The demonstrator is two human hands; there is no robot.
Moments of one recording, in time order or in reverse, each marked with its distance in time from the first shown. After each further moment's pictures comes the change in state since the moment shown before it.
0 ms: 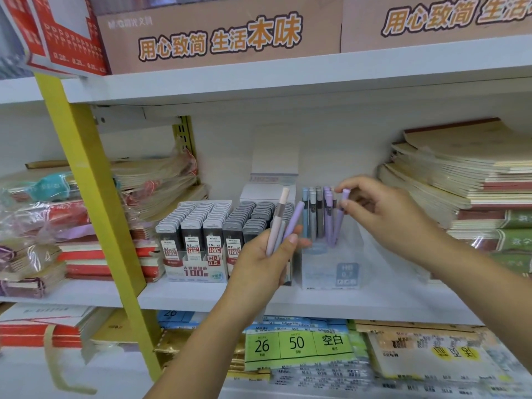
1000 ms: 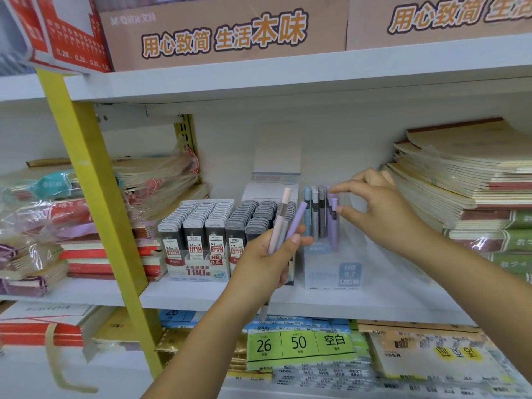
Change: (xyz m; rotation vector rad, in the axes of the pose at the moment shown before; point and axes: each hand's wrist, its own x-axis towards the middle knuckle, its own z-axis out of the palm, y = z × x) left_hand 0.003 0.001 -0.003 -0.029 -0.049 -0.032; right_hand 0.014 0.011 0.014 -0.232 0.036 -0.002
